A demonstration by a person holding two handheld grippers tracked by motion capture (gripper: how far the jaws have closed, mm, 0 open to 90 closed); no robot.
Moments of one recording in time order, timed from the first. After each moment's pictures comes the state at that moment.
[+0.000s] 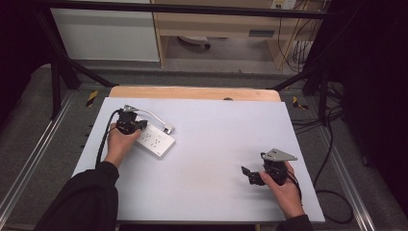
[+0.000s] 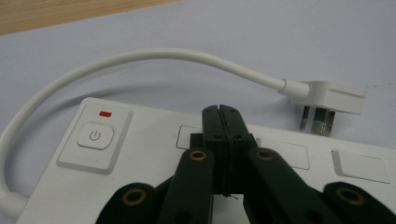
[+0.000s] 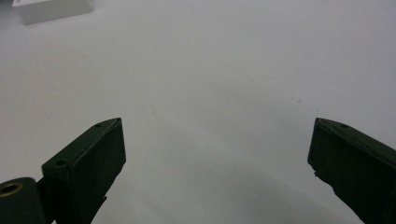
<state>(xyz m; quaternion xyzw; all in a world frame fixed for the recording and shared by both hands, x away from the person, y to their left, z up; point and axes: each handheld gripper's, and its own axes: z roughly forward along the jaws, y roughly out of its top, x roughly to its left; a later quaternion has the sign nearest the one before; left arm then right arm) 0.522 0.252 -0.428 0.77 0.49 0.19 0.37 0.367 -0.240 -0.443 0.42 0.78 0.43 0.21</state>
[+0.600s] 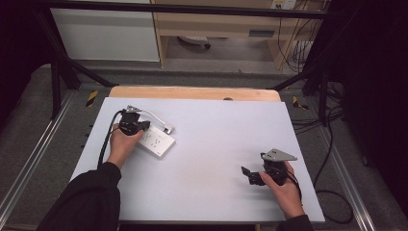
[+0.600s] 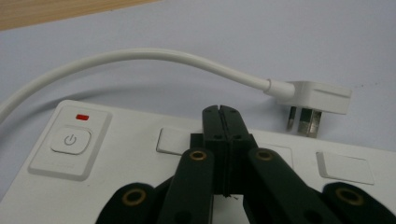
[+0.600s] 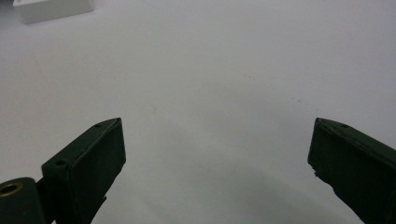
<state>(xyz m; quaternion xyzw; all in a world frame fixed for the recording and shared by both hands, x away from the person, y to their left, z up) 0.522 0.245 -0.429 0.77 0.49 0.18 0.38 0.367 -0.240 -0.443 0.41 0.78 0.43 0.20</state>
